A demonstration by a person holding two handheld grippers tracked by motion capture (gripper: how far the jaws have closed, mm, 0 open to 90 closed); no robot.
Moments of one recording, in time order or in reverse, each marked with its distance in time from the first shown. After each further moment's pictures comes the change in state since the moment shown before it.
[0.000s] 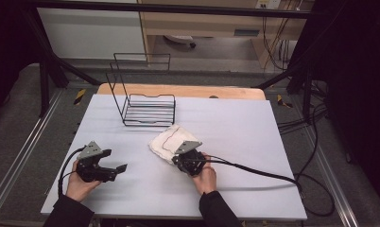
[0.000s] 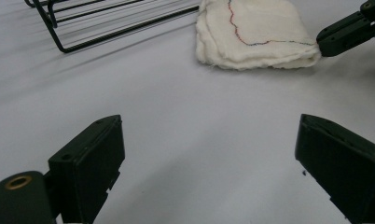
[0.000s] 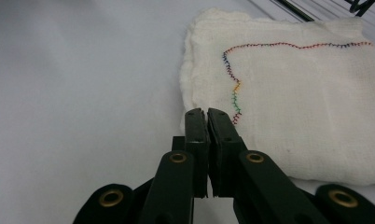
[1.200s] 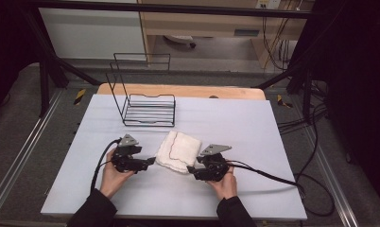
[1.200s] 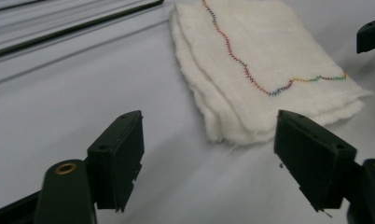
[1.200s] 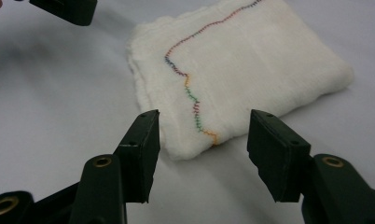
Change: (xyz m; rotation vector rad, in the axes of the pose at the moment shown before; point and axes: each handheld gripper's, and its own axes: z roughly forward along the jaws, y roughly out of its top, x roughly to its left) left arm -0.048 0.047 0.087 0.121 -0.026 -0.071; right arm -0.024 -0.044 -0.045 -0.041 -0.003 0.222
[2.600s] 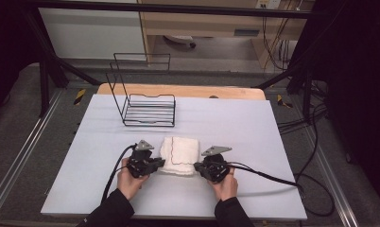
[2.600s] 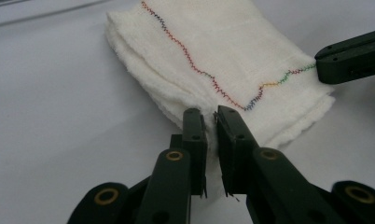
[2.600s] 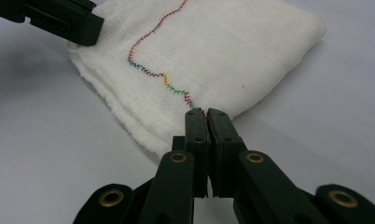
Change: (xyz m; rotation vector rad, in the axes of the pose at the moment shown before) left arm -0.045 -0.003 0.010 0.034 -0.011 -0.032; right arm 0.000 -0.006 0.000 0.056 -0.049 0.077
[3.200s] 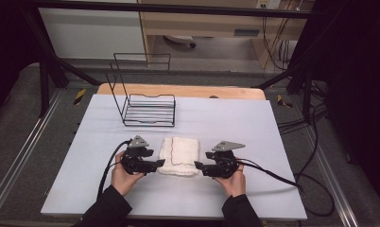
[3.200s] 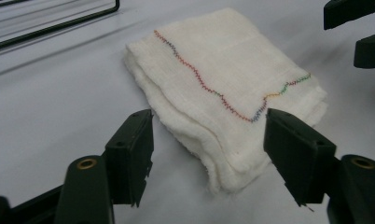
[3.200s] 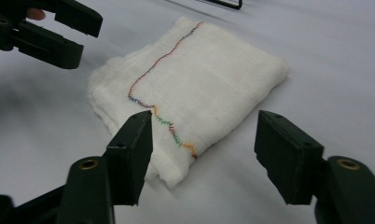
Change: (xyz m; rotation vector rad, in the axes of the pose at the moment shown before) left arm 0.022 0.012 -0.016 -0.039 -0.043 0.058; right arm -0.023 0.005 -0.021 -0.132 0.048 -0.008
